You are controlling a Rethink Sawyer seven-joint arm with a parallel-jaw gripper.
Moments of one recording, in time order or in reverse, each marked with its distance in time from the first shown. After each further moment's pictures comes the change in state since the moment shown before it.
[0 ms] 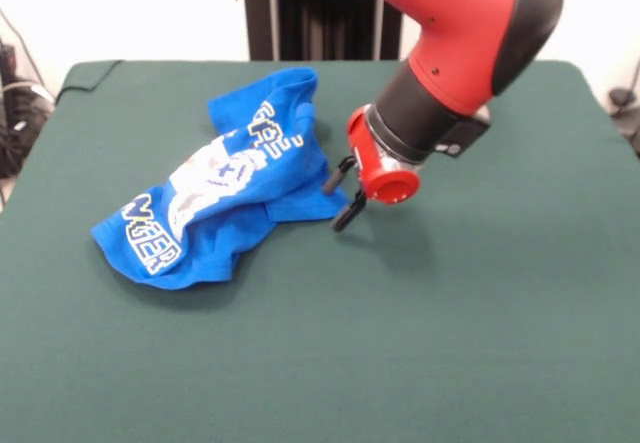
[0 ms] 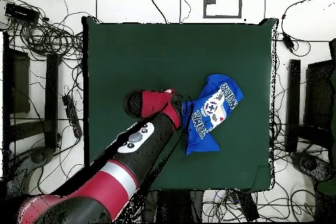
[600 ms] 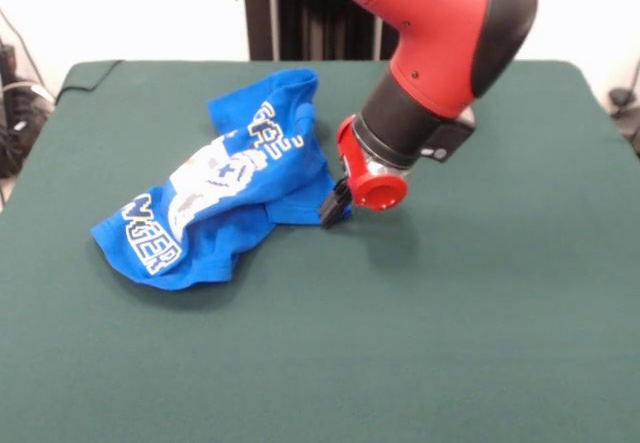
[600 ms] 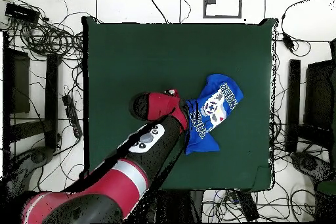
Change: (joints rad) arm -0.038 -0.023 0.052 0.042 0.000 -0.097 0.000
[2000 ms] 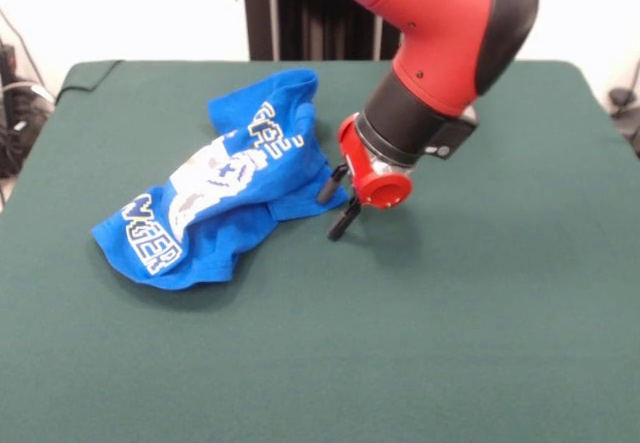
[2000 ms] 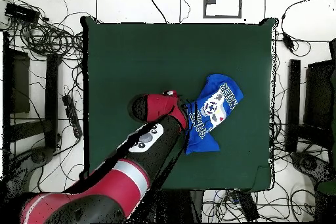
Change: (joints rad) arm 0.000 -0.015 0.021 0.001 -0.063 -0.005 0.000
